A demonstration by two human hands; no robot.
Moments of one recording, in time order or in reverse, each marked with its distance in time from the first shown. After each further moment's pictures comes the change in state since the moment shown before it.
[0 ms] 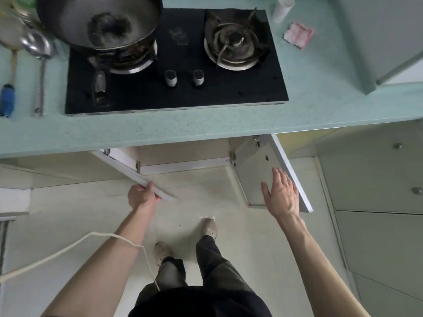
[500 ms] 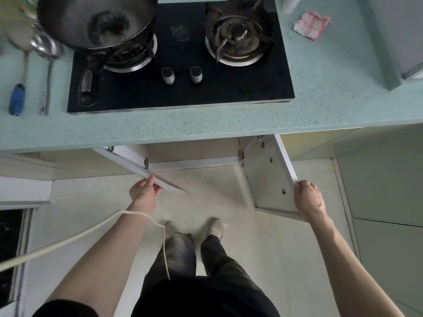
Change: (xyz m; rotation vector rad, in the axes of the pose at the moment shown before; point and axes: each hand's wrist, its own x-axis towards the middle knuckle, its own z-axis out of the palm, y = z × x) left_hand -0.019 0.014 0.031 -0.372 0.060 -0.127; right_hand 0.067 0.103 0.013 0.201 -0.190 0.241
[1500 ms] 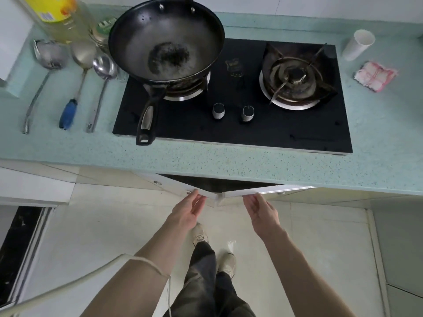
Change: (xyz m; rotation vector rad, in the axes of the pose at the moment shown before) left_hand 0.011 0.050 0.049 -0.270 -0.209 -0.440; right_hand -0.011 -0.251 0.090 1.708 -0.416 0.449
